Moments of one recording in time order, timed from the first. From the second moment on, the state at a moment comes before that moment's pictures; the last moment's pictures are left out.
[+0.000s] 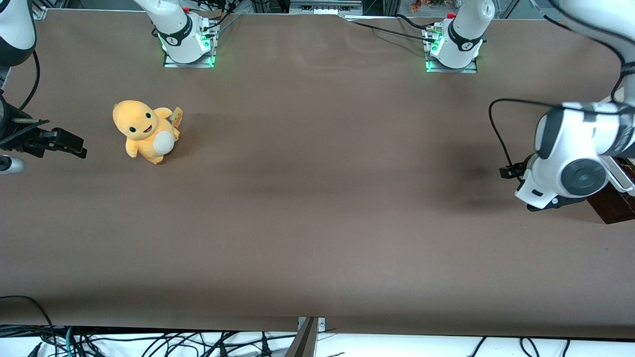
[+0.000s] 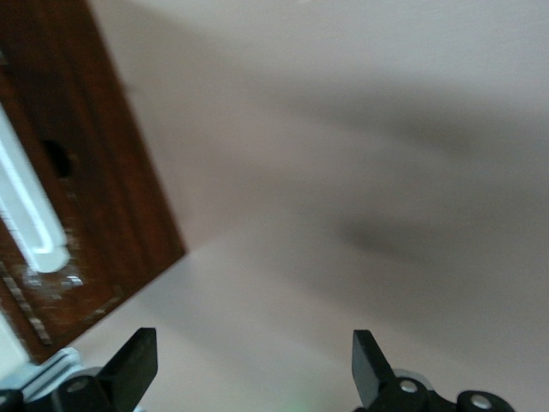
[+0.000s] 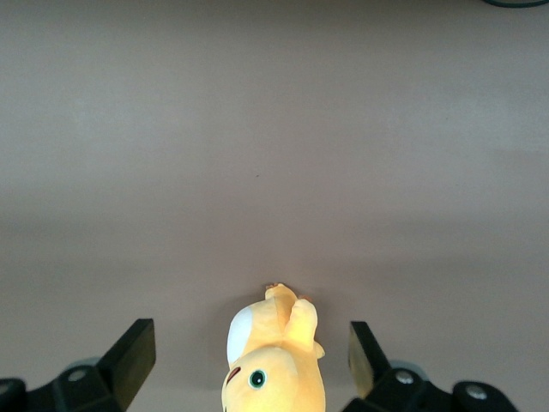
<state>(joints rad) -0.02 0.44 -0.01 -1.65 0.38 1.59 -0.41</state>
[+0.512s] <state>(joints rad) -0.01 0.63 0.00 -1.65 0.75 1.51 -0.53</state>
